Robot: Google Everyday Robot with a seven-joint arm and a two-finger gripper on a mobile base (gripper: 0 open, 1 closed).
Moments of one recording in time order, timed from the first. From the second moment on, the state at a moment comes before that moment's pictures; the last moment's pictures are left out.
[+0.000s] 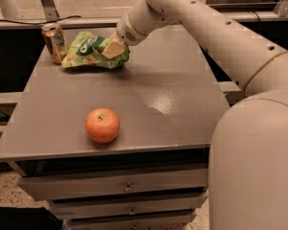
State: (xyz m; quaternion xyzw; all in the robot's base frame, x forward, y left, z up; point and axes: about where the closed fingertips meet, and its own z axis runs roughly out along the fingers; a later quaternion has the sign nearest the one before) arm 0.733 0.090 0.884 -0.59 0.70 0.16 0.37
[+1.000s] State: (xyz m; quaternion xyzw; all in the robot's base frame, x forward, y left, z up) arm 0.735 0.092 0.883 -0.59 0.70 0.16 0.37
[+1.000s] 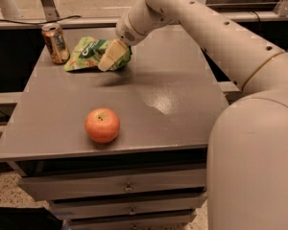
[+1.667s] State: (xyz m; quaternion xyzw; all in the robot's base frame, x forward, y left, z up) arm 0.738 0.024 0.913 -0.53 0.72 0.16 0.42
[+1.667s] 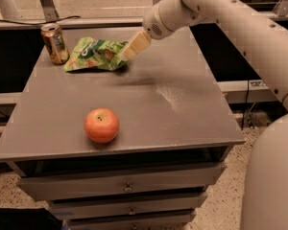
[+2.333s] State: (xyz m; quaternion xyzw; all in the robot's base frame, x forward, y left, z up) arm 0.727 -0.092 0.956 -0.47 0.73 0.14 0.49
